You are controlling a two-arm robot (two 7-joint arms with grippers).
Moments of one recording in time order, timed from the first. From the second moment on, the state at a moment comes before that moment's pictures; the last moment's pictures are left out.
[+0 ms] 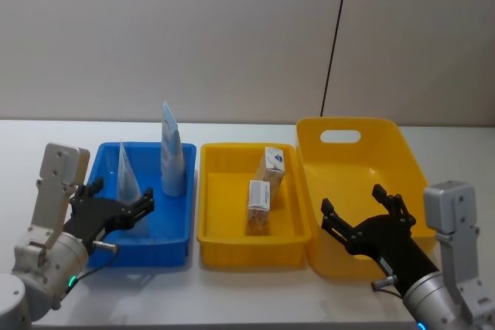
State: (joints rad) left arm -0.35 0.26 0.35 -1.41 -0.34 0.16 -0.08; right arm -0.01 0.34 -0.23 -1.77 0.29 0.03 0.07
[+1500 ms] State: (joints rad) left arm -0.54 0.16 0.33 -1.03 -0.35 0.06 -0.18; right arm -0.01 0.34 -0.23 -1.77 0.29 0.03 0.07
